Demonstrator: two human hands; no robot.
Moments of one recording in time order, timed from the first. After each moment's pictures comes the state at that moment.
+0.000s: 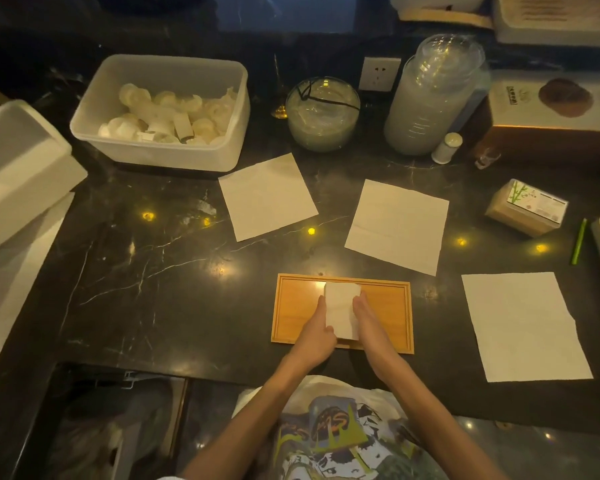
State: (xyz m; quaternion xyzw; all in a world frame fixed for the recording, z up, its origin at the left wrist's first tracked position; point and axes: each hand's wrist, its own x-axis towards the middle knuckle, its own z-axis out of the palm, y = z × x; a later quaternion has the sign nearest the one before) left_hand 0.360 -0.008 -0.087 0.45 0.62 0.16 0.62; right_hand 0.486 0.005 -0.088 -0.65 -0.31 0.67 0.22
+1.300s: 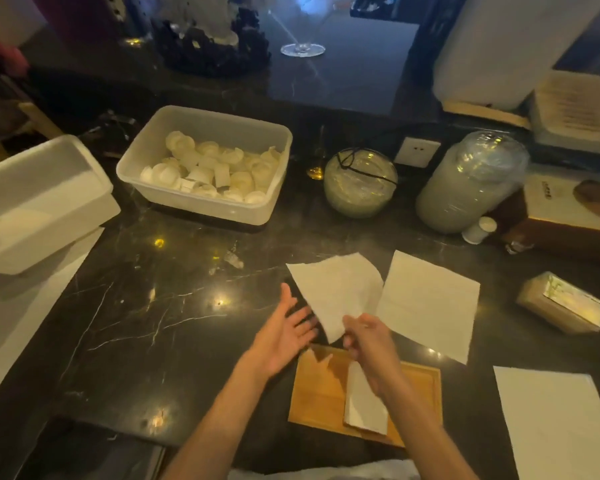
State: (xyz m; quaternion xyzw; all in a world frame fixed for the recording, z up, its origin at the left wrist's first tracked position) left_hand 0.245 0.099 -0.058 0.01 0.47 0.45 0.76; right_hand 0.421 0.108 -0.031 -0.65 -0.30 0.64 0.26
